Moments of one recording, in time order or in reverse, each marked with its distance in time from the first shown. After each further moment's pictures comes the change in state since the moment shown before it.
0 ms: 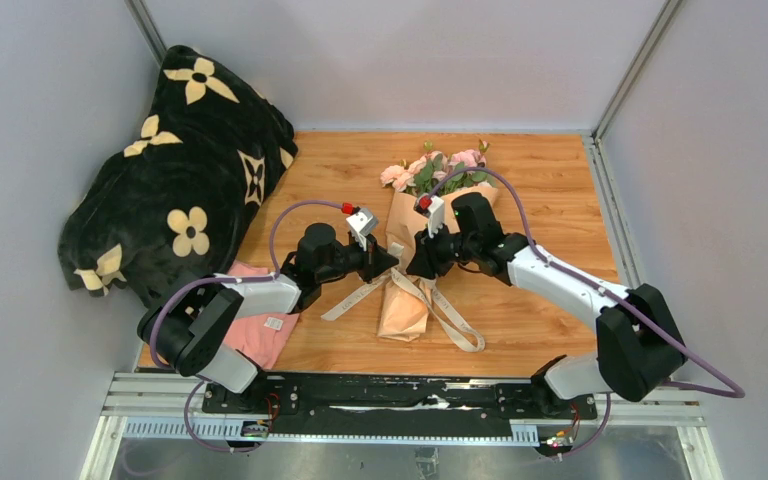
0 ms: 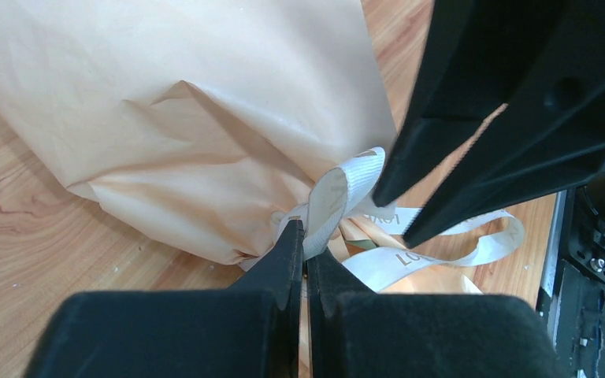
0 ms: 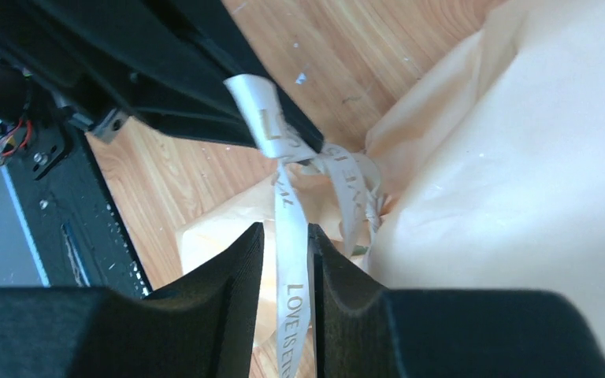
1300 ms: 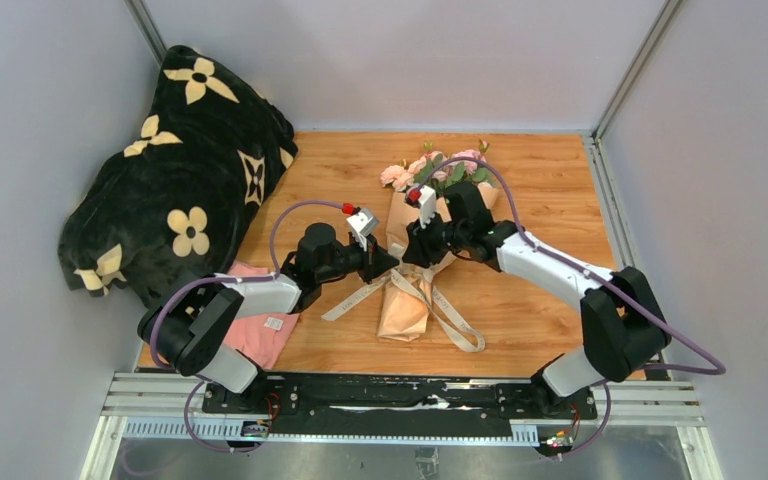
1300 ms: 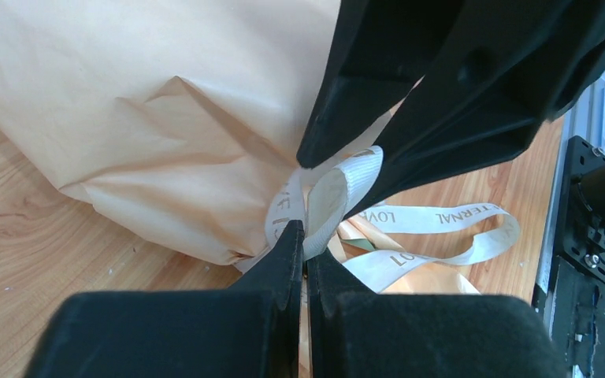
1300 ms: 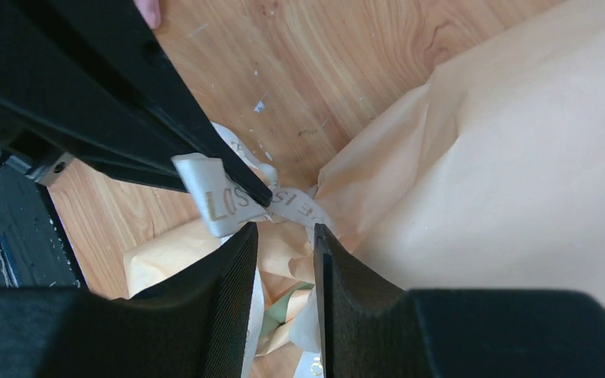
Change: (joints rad) left arm 0.000 0.002 0.002 0.000 0.014 -0.004; right arm -0.003 0.135 0.104 -0.001 0.079 -0.101
